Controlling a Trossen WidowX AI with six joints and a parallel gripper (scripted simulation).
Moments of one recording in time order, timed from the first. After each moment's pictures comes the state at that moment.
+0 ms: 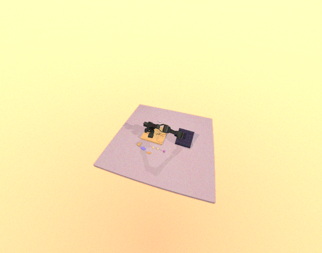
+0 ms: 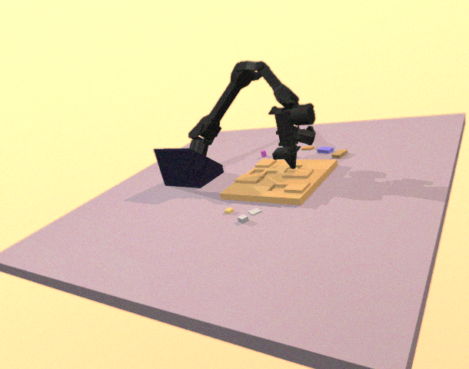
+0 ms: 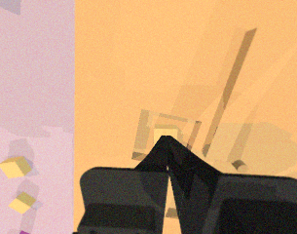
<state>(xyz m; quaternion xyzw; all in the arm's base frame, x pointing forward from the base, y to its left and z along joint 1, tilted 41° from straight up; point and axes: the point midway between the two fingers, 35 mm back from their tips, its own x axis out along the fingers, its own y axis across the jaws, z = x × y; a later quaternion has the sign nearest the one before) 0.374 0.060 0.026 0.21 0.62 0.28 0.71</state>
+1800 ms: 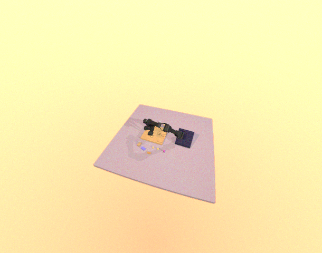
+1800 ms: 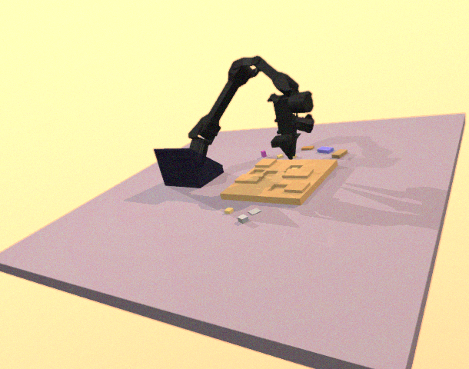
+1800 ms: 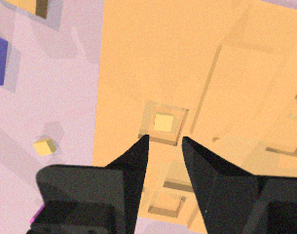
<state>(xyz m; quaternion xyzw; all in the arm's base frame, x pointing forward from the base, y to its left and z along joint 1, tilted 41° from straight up) 0.373 0.034 0.059 0.20 0.62 0.29 0.71</state>
